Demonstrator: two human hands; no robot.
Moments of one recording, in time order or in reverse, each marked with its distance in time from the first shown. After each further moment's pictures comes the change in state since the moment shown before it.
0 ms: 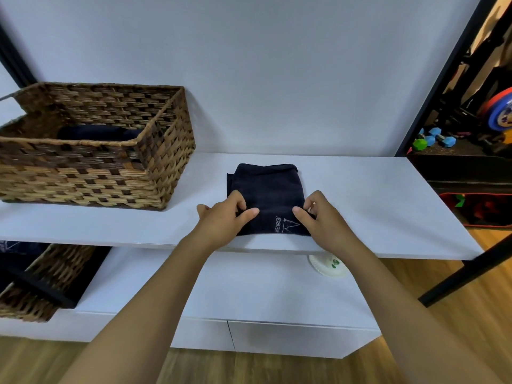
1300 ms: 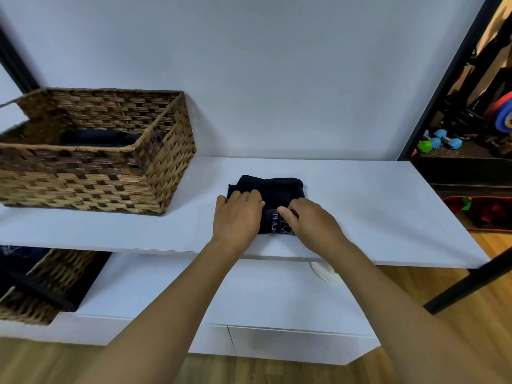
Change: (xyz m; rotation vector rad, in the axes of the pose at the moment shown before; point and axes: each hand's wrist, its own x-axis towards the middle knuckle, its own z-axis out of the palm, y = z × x) left_hand 0.026 0.026 0.031 0.465 0.326 0.225; right_hand 0.026 -0.009 0.016 -0.345 0.020 -0.262
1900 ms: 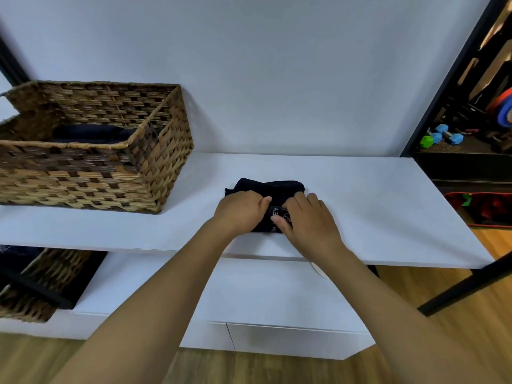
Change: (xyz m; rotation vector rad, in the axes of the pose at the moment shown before) left_hand 0.029 -0.002 -0.009 -0.238 -0.388 -0.089; right_hand -0.001 0.008 0.021 -0.335 0.294 -0.240
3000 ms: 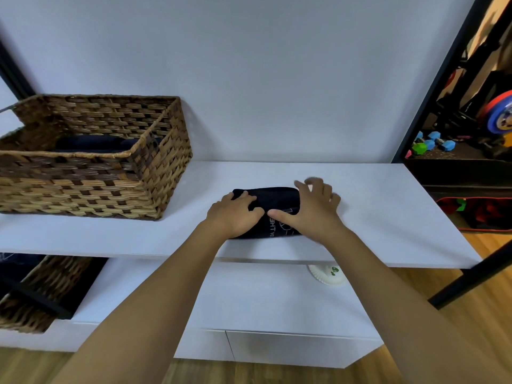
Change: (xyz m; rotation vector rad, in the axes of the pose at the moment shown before) left_hand -0.002 -0.012 -0.008 -0.032 -0.174 -0.094; right_hand 0.030 0.018 -0.024 0.165 -0.241 0.306
